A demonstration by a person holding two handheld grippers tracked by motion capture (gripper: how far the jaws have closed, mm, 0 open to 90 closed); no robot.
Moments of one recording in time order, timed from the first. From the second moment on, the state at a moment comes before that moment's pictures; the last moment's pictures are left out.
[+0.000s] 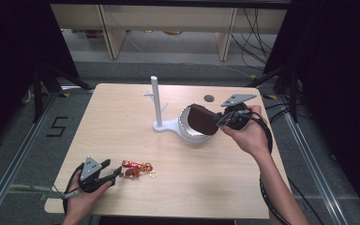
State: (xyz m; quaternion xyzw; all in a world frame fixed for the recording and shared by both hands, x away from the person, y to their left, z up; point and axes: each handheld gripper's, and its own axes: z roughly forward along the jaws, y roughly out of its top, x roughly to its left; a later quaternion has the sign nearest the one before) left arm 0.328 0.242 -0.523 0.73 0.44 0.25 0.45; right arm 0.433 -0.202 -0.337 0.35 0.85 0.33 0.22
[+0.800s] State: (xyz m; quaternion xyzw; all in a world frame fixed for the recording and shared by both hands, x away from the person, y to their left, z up) left arm 0.327 0.241 -0.523 0.73 0.44 0.25 0.45; right arm 0.461 -0.189 -0.350 0.35 0.85 0.32 0.23
